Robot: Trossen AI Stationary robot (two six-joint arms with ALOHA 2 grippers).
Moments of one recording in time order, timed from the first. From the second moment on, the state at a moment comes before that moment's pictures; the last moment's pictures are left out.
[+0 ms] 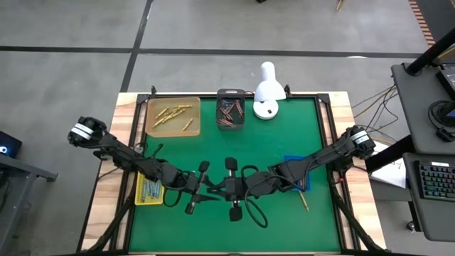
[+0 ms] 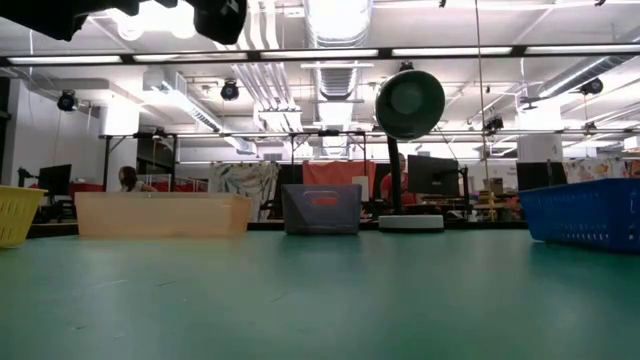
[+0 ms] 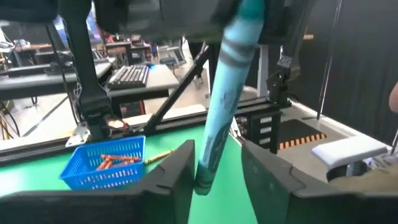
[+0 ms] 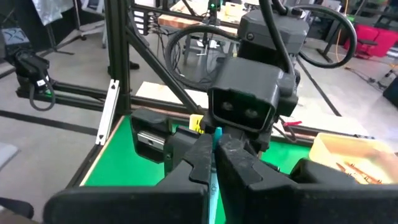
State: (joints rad) left arm -0.43 1.46 0.60 0.85 -0.11 0.05; right arm 0.39 1.79 1.51 0.03 0.31 -0.06
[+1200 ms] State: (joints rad) left arm -0.43 1.10 0.68 -0.22 -0.27 -0.73; right arm 0.41 1.70 1.51 -0.18 0.35 0.01
